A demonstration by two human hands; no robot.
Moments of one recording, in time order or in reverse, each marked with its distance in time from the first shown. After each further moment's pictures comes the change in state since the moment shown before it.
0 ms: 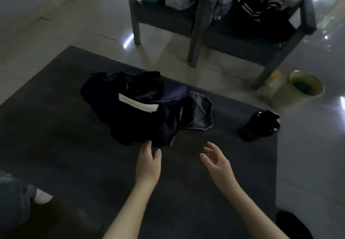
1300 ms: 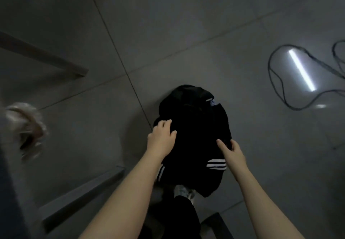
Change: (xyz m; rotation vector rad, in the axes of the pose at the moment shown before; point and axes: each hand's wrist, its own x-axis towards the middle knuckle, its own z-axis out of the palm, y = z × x) left_hand -0.219 -0.122 0.652 0.973 -0.890 0.497; right_hand -0.208 0.611 -0.340 0.513 0.539 0.940
